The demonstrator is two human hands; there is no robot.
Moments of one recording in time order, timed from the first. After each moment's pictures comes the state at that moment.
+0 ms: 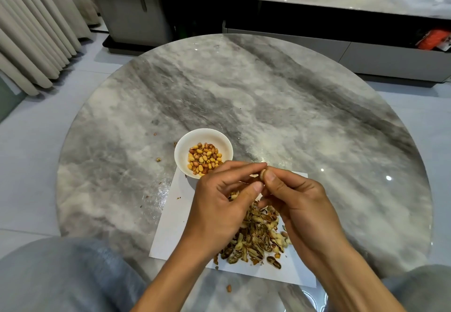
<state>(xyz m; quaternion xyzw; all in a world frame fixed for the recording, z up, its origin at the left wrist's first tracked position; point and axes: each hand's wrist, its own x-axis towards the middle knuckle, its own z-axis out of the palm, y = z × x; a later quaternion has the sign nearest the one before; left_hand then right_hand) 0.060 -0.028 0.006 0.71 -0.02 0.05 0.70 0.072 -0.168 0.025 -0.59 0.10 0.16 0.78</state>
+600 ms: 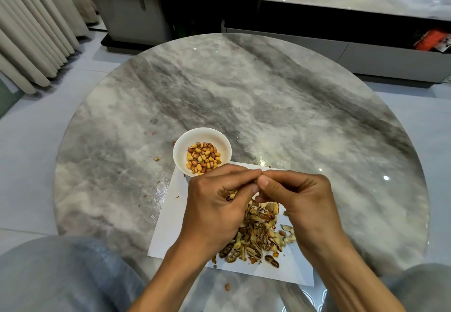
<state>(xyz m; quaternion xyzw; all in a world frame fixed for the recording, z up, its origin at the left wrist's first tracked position) 0.060 -0.024 0.003 0.79 -0.08 0.19 0.57 0.073 -0.172 0.038 -0.69 0.05 0.08 0.72</state>
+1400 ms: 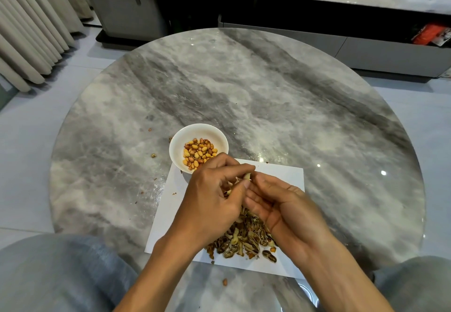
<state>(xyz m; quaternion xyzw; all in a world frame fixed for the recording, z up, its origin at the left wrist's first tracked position) 0.065 -0.017 0.003 0.84 -0.07 0.08 0.53 0.072 -0.165 0.016 -0.45 0.25 0.24 0.82</state>
